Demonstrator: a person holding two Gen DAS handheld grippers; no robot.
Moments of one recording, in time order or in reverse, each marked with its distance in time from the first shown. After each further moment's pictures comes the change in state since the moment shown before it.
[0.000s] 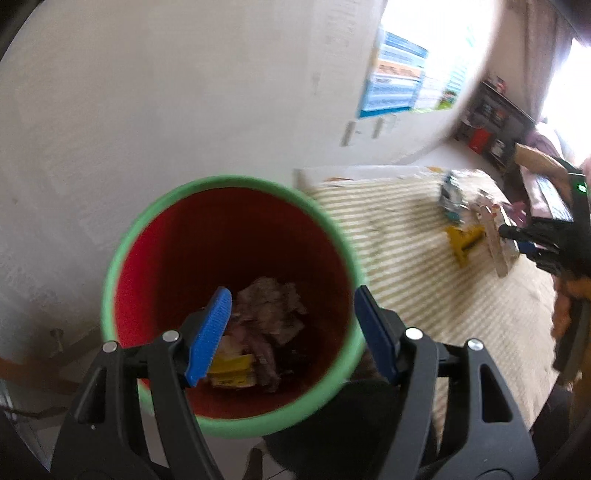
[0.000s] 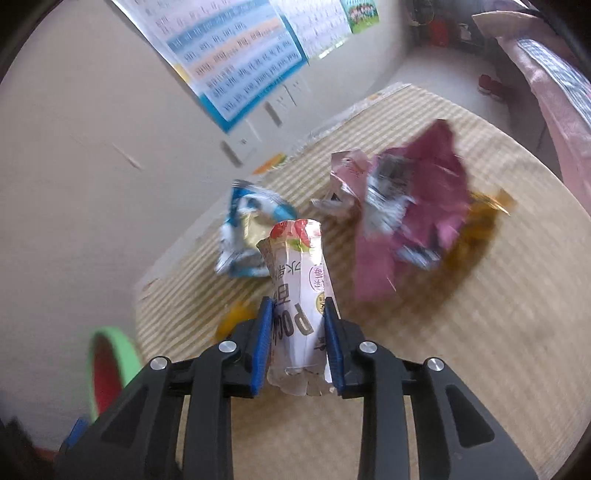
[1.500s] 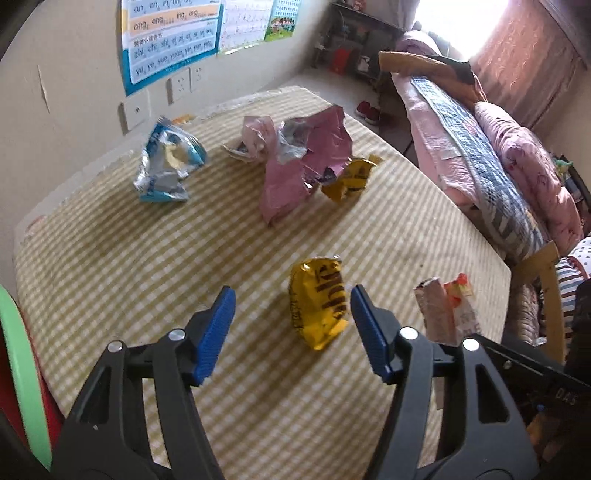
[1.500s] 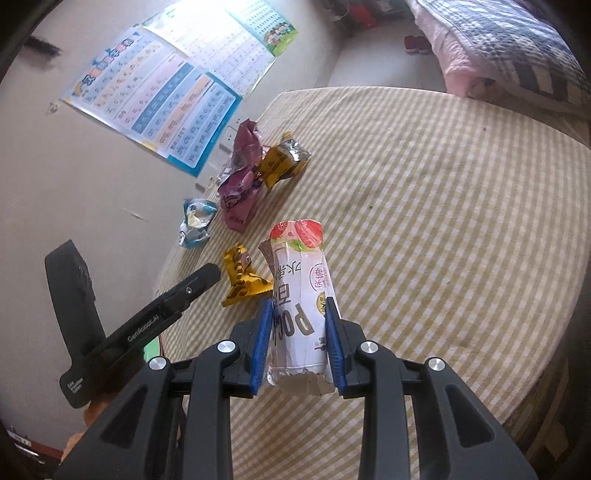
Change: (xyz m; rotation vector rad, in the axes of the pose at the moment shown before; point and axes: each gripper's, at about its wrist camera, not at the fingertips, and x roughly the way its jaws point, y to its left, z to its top) left arm 0.077 -0.255 -0.001 0.354 0.177 -0.387; right arm -0.111 -0.139 -0.108 0.307 -0.085 0.112
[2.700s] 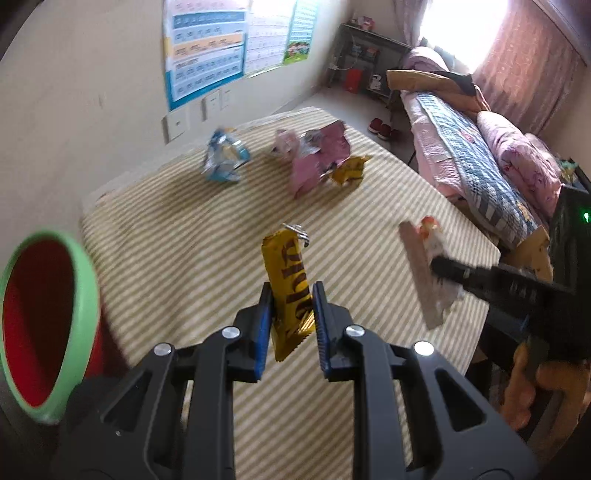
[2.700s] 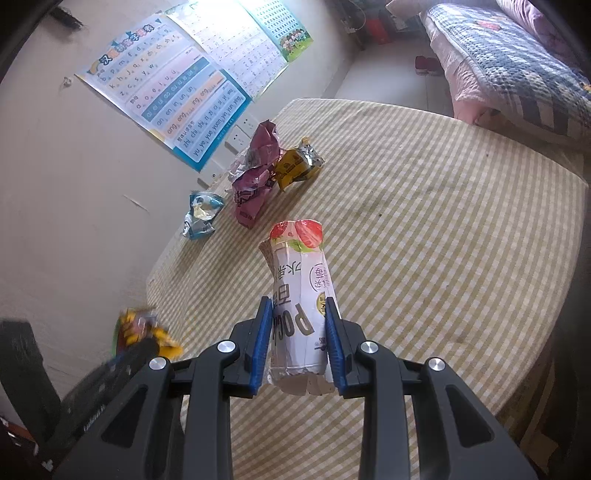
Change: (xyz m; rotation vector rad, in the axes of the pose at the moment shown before) left arm -0.095 0.003 -0.065 -0.034 -0.090 0.088; right arm -0.012 0.029 -0.011 -0.100 -0.034 -0.062
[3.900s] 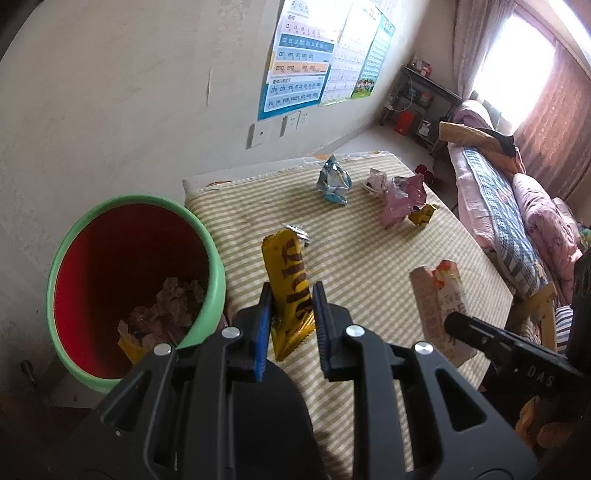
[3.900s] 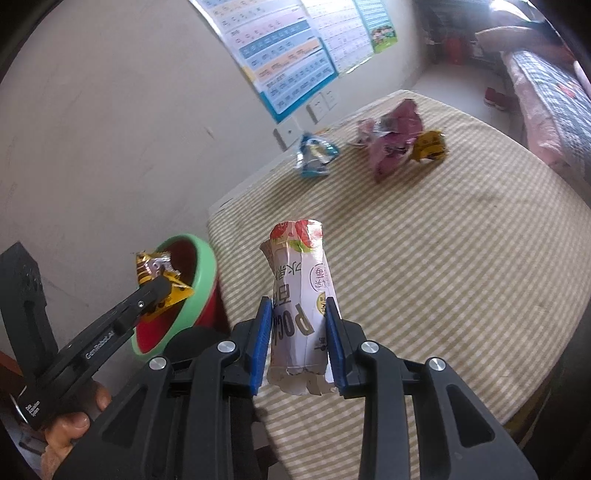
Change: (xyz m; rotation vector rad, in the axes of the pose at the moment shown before) left arm -0.072 0.107 -0.021 -0.187 -0.114 0.089; right arm 0.006 0.137 -0.060 -0.283 0.082 0.047
